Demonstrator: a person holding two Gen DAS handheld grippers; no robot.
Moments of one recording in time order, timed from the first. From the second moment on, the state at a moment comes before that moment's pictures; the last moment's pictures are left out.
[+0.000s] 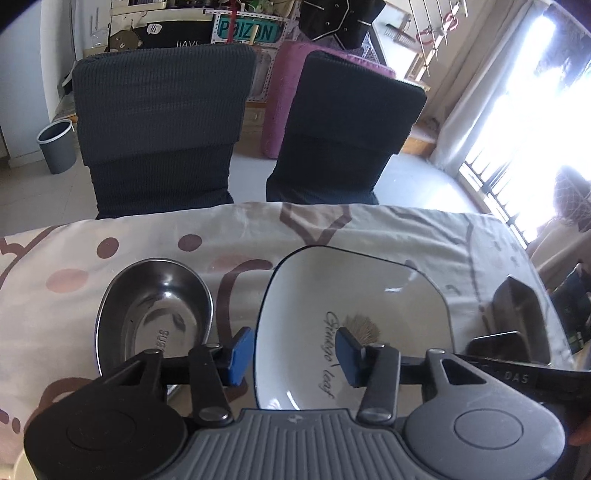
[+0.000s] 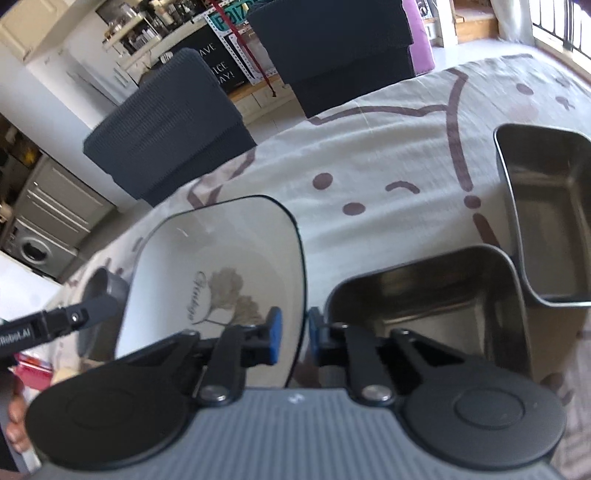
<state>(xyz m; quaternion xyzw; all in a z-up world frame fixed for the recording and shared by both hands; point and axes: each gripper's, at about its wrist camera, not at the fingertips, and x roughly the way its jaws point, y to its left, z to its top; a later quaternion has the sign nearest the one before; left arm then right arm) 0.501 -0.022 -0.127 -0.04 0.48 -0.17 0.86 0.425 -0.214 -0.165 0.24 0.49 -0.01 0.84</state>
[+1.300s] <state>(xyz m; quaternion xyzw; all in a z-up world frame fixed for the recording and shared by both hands) 0.506 -0.022 -0.154 -0.07 0.50 -0.07 0.86 0.487 -0.204 -0.164 0.08 0.51 0.06 0.86</state>
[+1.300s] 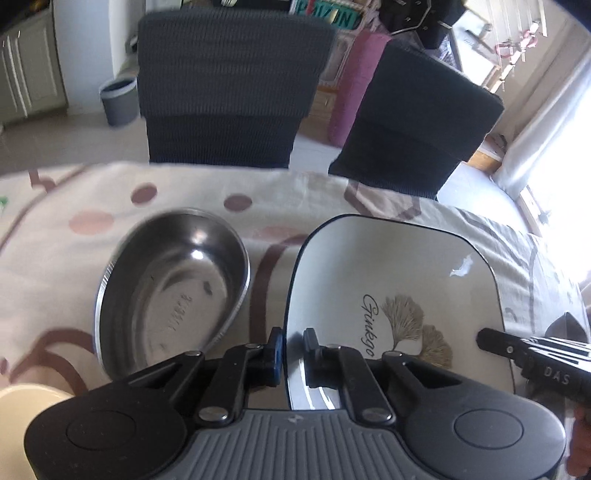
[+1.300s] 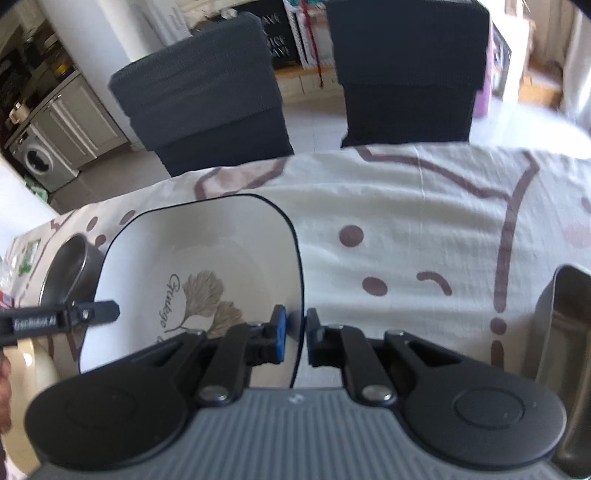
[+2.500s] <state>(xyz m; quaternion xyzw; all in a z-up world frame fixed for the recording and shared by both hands) 0.200 0.082 -0.017 -0.08 0.40 -0.06 0.91 0.226 -0.148 -0.024 0.14 0.43 0.14 0.88</state>
